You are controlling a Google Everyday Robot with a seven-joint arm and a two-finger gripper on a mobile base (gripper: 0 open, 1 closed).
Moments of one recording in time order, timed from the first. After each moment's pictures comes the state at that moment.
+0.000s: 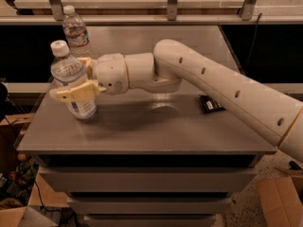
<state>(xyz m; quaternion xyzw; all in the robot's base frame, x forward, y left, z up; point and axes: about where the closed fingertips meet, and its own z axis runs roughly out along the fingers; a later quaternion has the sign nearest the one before) 0.490 0.199 0.936 -0.57 0.40 0.54 0.47</state>
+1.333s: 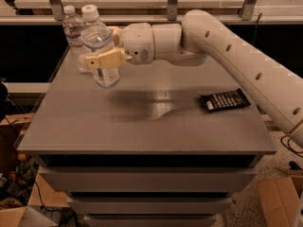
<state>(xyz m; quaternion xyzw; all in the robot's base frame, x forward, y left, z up) 0.554 0.139 0.979 -0.57 0.42 0.49 0.51</state>
